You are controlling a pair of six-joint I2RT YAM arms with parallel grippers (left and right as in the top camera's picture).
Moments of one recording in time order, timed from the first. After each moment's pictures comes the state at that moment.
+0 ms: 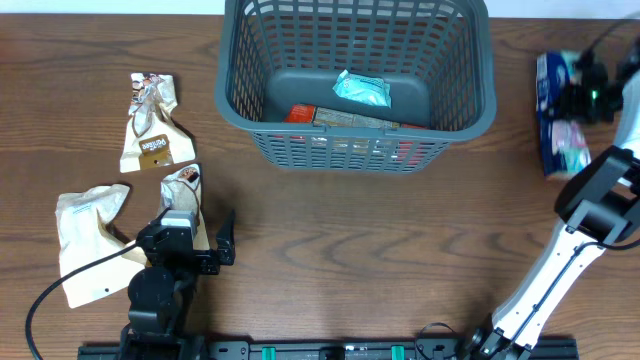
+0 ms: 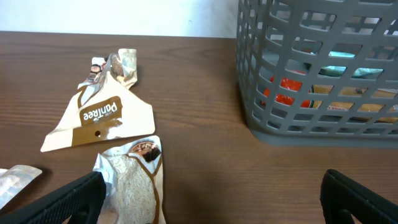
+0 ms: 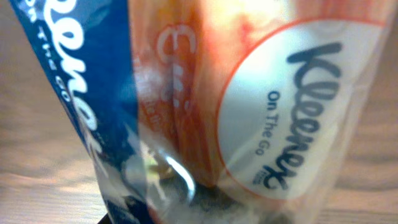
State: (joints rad) left arm -0.13 0.12 0.15 -0.32 -0.01 -0.07; right arm -0.49 2.48 2.42 -1.28 -0.27 -0.36
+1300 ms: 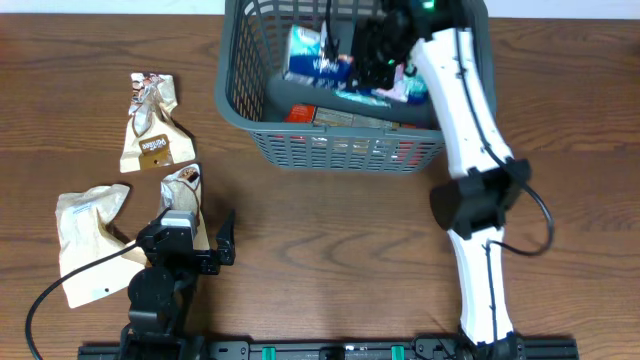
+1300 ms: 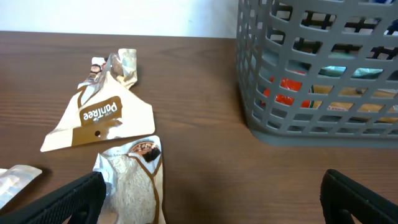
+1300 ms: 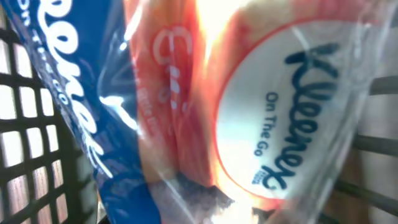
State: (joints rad) left arm -0.13 0.12 0.15 -0.32 -0.01 -0.07; right arm 0.32 2.45 2.66 -1.45 -0.31 -1.04
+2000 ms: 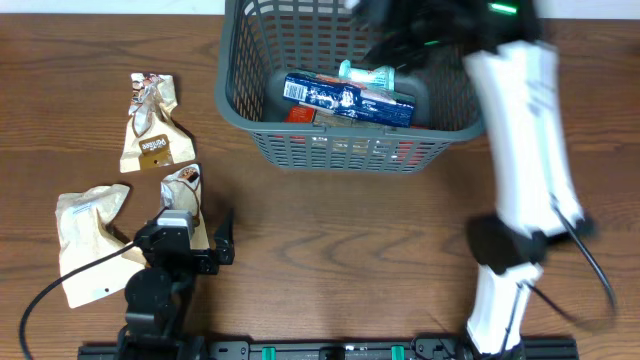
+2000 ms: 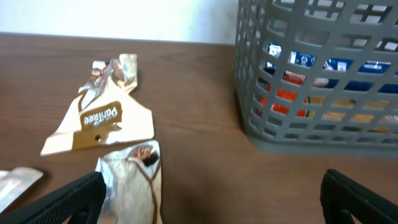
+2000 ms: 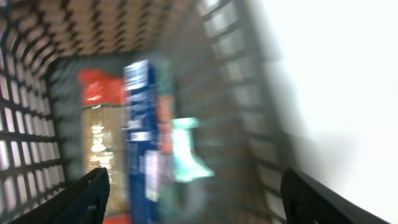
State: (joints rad) left arm -0.13 0.12 0.20 -0.36 -0.01 -0.09; right arm 0.25 2.06 2.65 -1.38 -0.32 -0.94
